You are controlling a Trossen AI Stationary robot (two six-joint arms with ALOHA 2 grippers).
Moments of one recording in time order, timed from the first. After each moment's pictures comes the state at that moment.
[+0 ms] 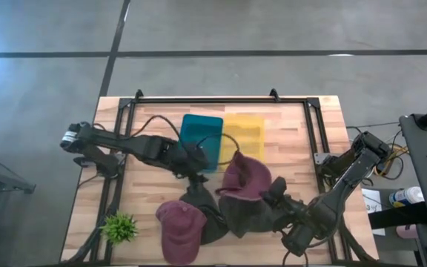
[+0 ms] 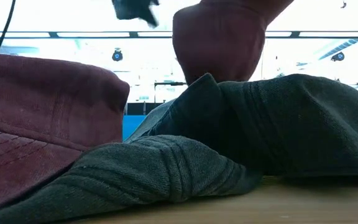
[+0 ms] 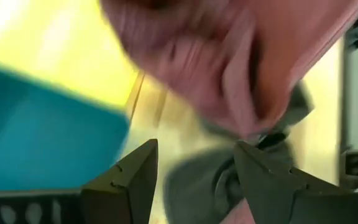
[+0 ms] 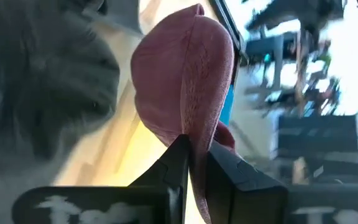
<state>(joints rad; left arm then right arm) -0.22 1.55 1.51 -0.89 -0.13 -0.45 0.83 1.64 1.43 -1.16 0.97 0.16</state>
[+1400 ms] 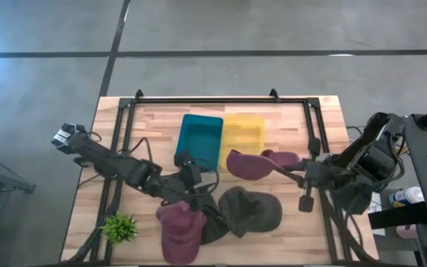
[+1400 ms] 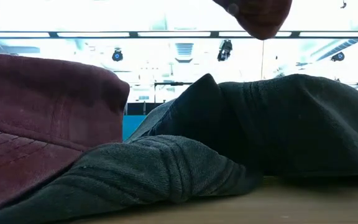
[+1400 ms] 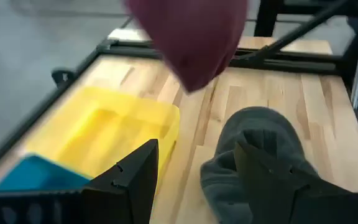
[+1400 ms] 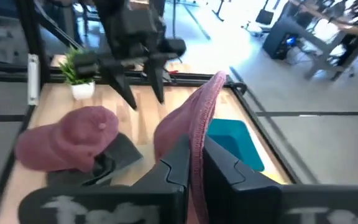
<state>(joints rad) -0.44 1.47 1.30 -0.38 -0.66 -0.38 0.81 1.28 1.62 -1.06 0.97 0.48</state>
